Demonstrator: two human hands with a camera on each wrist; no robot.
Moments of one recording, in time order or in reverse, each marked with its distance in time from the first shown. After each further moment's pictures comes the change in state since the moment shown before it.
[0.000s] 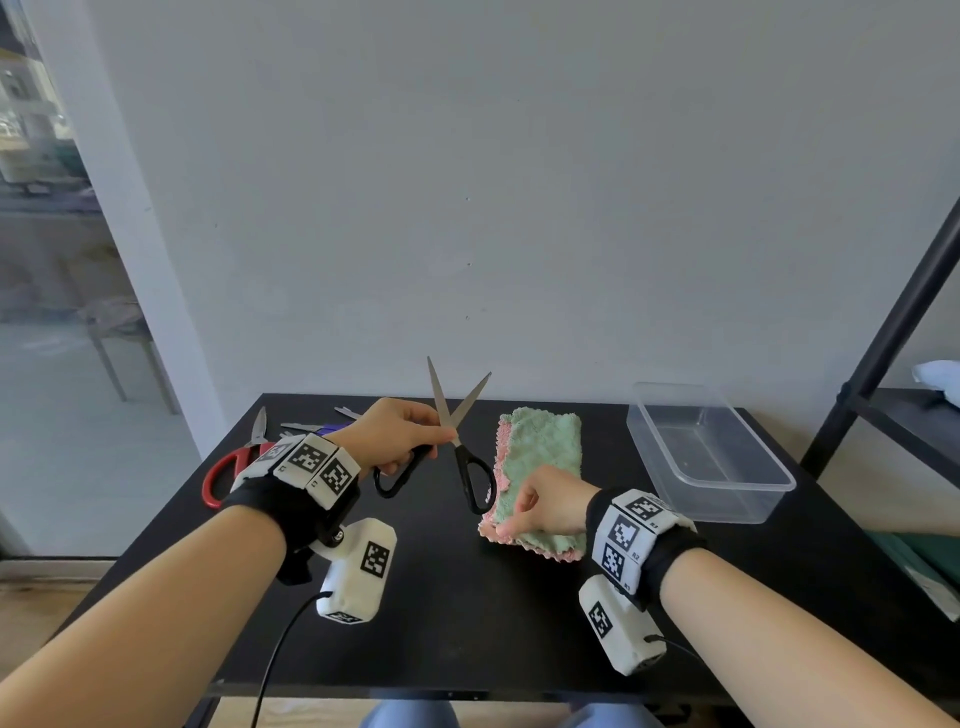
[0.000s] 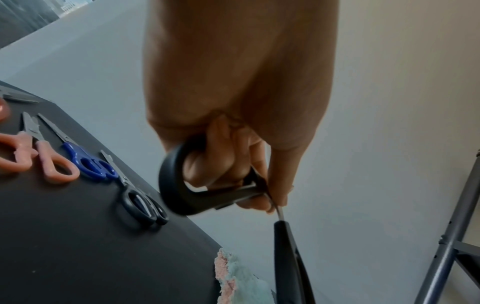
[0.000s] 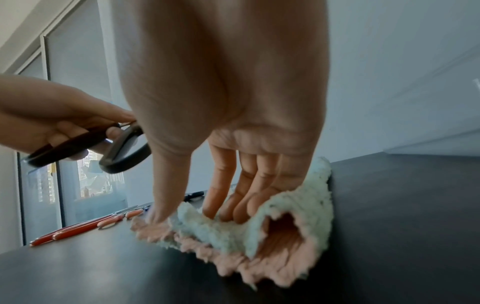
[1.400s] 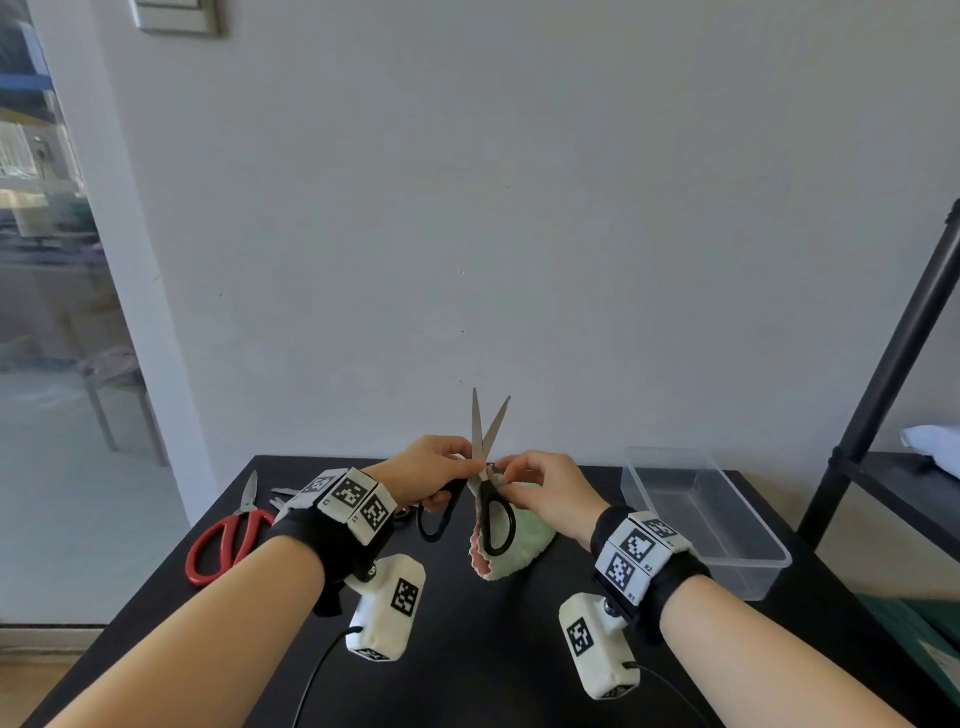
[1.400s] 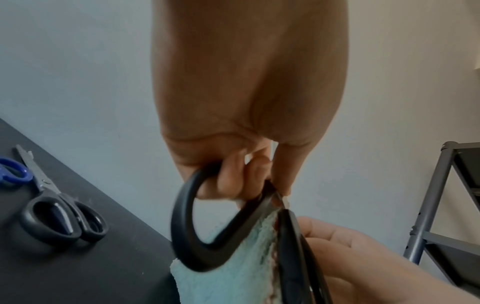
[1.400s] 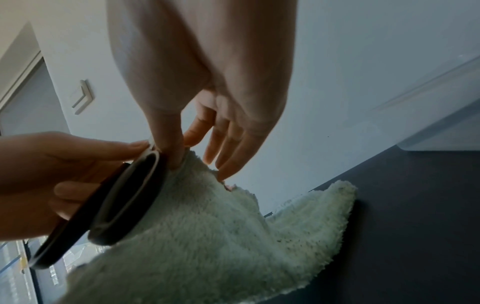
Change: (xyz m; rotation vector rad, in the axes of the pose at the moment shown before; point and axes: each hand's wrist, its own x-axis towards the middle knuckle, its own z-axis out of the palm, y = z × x) left_hand 0.018 0.047 0.013 -0.038 -0.119 0.120; right_hand 0.013 -0.017 -0.053 0.651 0.385 -0.313
